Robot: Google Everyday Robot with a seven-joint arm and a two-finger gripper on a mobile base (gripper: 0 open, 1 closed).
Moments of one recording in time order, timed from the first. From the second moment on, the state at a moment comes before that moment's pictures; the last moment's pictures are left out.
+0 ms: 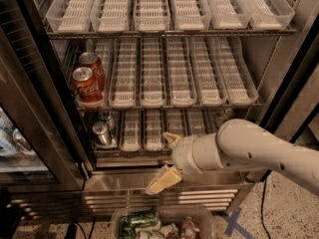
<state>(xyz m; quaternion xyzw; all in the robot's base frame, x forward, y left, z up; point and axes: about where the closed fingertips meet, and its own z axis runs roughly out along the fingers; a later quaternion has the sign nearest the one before) 0.475 -0.001 0.690 -0.56 0.71 0.22 0.37</state>
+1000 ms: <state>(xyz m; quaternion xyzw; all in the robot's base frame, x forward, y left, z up) 0.535 0.075 0.610 -0.59 0.64 0.20 0.46</state>
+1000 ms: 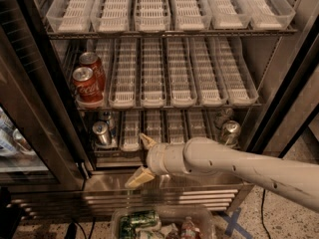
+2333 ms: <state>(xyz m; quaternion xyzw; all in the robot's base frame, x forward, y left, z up) 0.528 0.107 0.582 -0.53 0.64 0.16 0.54</state>
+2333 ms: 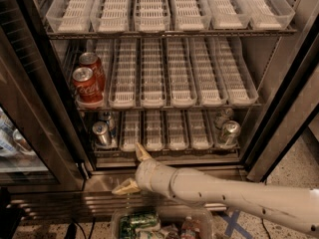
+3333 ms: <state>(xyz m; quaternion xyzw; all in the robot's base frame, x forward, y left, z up) 0.590 0.116 0.638 -0.36 0.59 0.06 0.72</state>
